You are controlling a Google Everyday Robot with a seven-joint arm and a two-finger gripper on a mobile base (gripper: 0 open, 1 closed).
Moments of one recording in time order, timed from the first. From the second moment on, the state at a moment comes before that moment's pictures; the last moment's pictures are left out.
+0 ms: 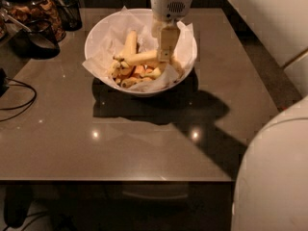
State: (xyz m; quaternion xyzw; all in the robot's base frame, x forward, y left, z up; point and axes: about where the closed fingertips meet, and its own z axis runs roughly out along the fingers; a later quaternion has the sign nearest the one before) arm 0.625 -0.032 0.949 -0.76 0.64 -0.03 0.12
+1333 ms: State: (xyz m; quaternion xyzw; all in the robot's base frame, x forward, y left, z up) arm 0.637 -0.017 0.931 -0.75 0.65 0.02 0.12
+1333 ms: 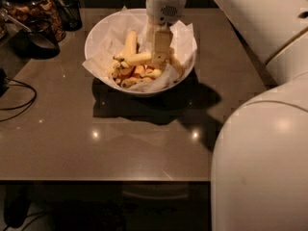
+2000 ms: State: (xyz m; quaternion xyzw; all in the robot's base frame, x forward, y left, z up) arm 0.633 -0.015 0.922 -0.75 0.65 0.02 0.11
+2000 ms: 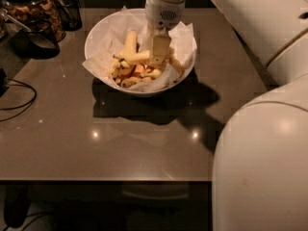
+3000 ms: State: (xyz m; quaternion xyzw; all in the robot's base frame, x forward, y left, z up) arm 0.638 -0.011 0.923 -0.75 0.65 0.02 0.13
